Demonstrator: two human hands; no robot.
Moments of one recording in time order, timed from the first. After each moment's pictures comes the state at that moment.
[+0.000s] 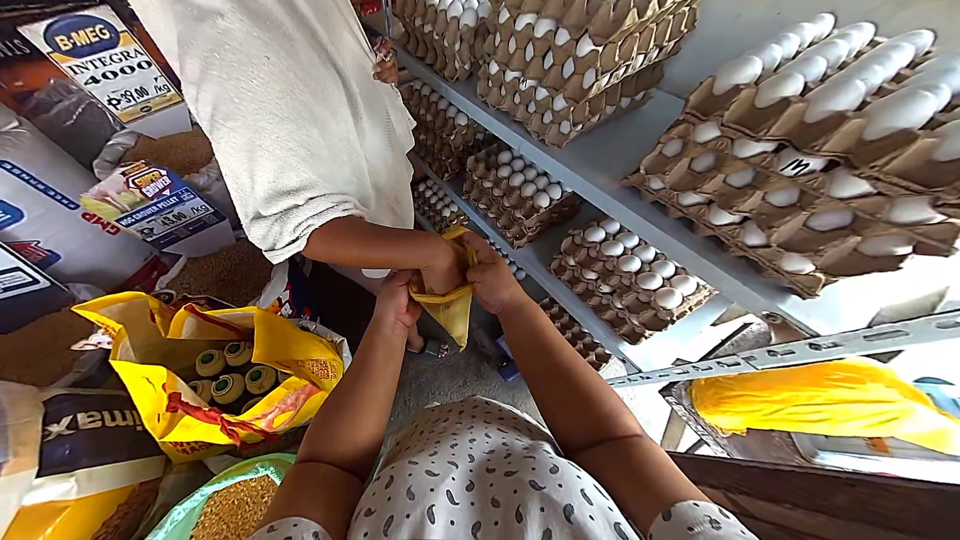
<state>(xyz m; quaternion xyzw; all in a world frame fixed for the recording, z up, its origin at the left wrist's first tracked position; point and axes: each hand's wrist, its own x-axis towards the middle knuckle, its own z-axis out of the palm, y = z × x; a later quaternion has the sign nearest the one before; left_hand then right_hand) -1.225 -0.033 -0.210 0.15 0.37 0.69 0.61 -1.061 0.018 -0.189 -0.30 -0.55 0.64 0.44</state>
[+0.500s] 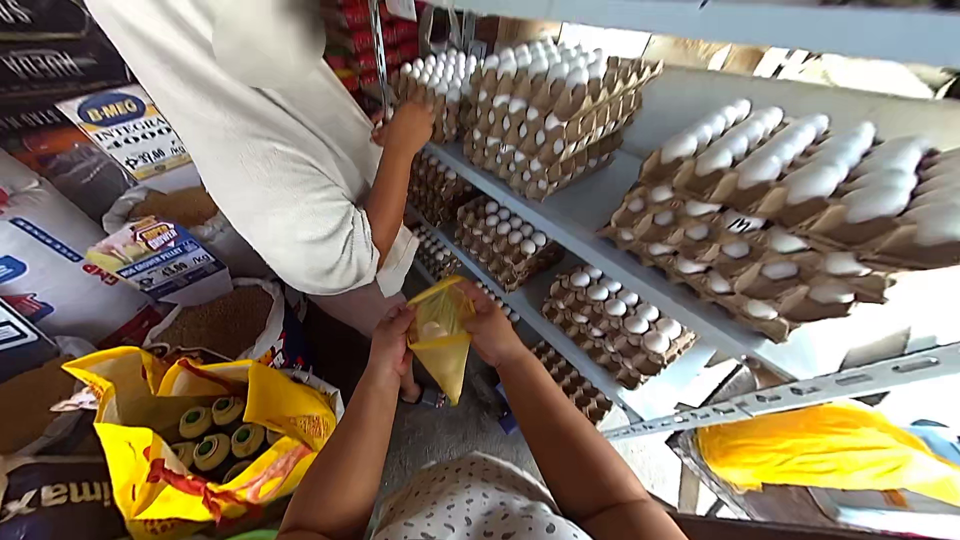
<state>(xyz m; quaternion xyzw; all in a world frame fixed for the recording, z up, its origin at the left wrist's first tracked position) -1.229 -0.026 -0.193 0.25 0.47 0.65 0.55 -1.054 0.010 -0.170 -0.34 -0.52 0.65 0.43</state>
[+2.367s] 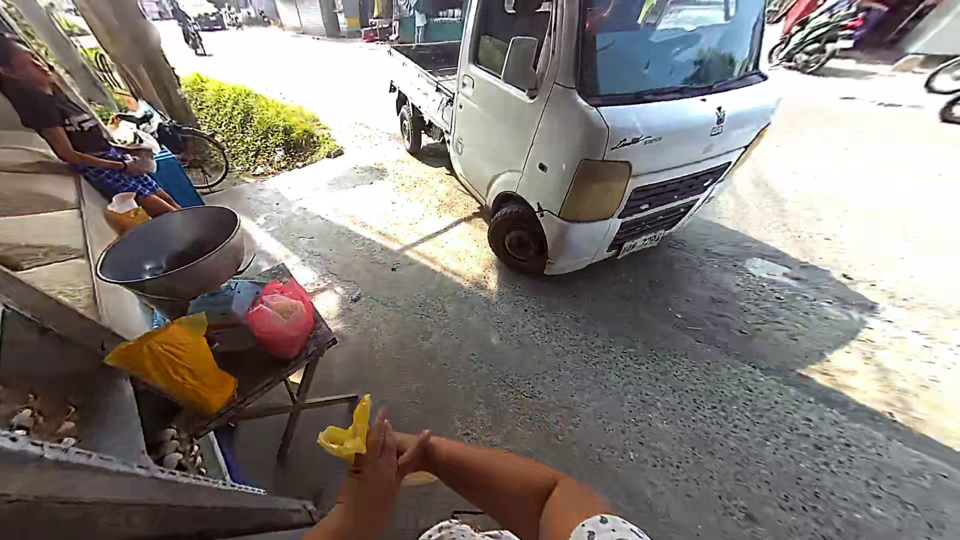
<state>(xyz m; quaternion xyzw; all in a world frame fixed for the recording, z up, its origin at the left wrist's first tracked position) -0.752 -0.522 -0.275 0.97 -0.23 0.08 0.00 -0.677 -0.634 -0.312 -0.68 -0.26 0.39 0.56</state>
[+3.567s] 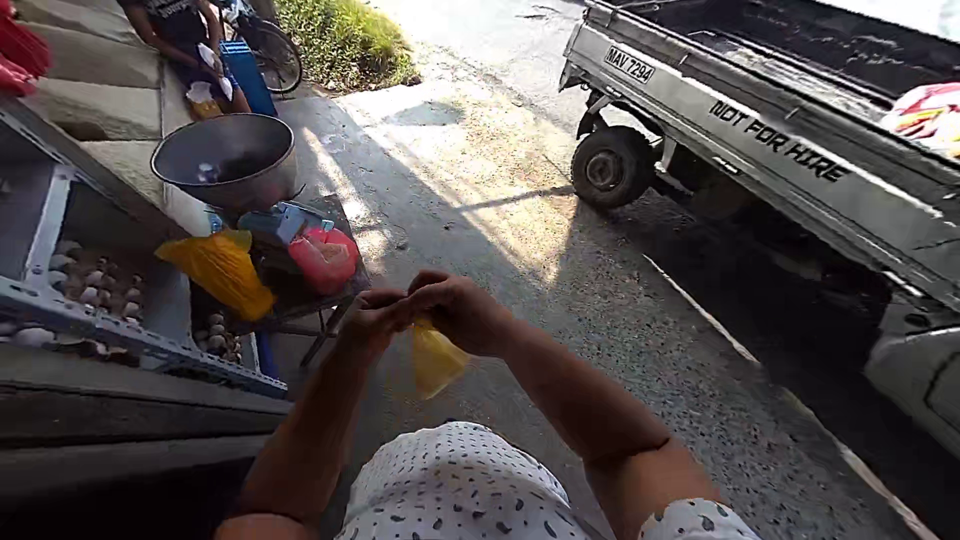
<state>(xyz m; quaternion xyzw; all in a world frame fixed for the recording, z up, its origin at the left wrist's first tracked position) -0.561 -0.460 -0.204 0.54 -0.05 0.08 0.83 -0.489 -0.635 -0.137 -0.70 -0.53 0.12 0.46</state>
